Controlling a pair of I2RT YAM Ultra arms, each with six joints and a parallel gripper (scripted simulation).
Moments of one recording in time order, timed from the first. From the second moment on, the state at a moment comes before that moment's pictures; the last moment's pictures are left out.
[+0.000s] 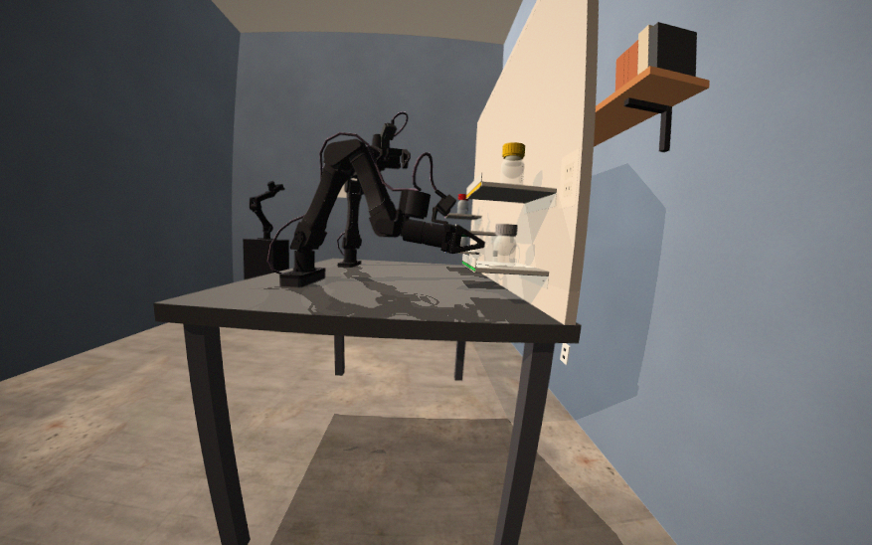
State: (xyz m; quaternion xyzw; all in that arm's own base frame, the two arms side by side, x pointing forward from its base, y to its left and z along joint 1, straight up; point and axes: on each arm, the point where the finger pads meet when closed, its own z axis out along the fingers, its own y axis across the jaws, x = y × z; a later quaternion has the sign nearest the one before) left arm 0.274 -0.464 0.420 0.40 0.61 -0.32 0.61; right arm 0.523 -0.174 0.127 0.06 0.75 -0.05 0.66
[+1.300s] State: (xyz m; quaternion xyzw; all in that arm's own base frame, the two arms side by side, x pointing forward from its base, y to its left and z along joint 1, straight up) left arm 0.274 -0.464 0.420 0.40 0.61 -0.32 0.61; right arm 0.570 -0.182 0.130 0.06 0.75 -0.05 0.66
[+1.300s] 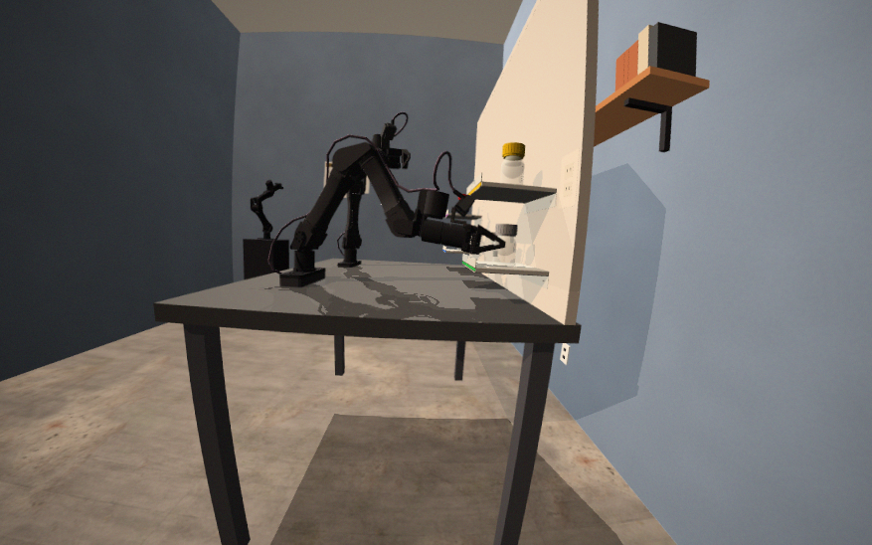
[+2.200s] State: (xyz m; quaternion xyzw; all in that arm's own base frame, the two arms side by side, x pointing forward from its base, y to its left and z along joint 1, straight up) left arm 0.274 -0.464 0.420 0.40 0.61 -0.32 0.61; right arm 0.570 -0.182 0.130 0.06 0.75 -0.05 0.66
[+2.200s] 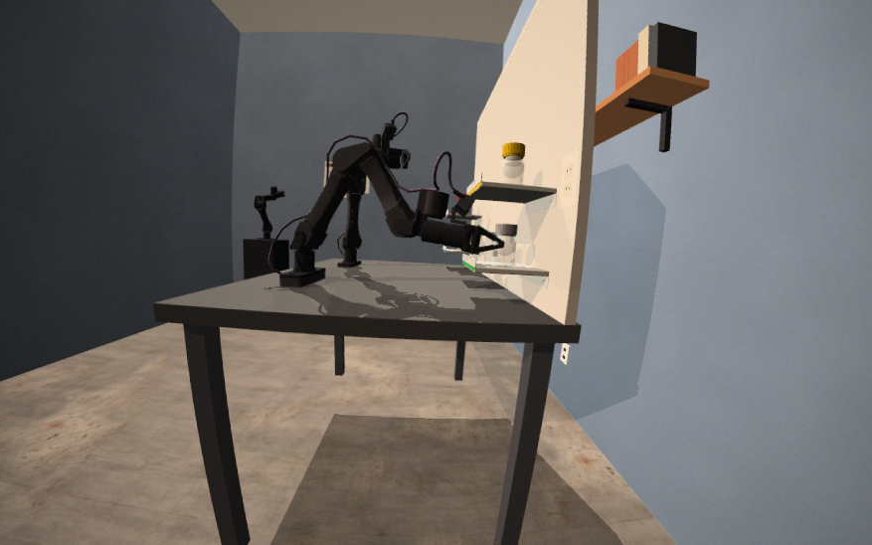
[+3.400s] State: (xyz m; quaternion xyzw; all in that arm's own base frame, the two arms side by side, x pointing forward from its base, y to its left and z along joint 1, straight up) left arm 0.274 -0.464 0.420 0.40 0.61 -0.32 0.61; right arm 0.538 -0.200 0.130 0.08 0.75 -0.07 0.66
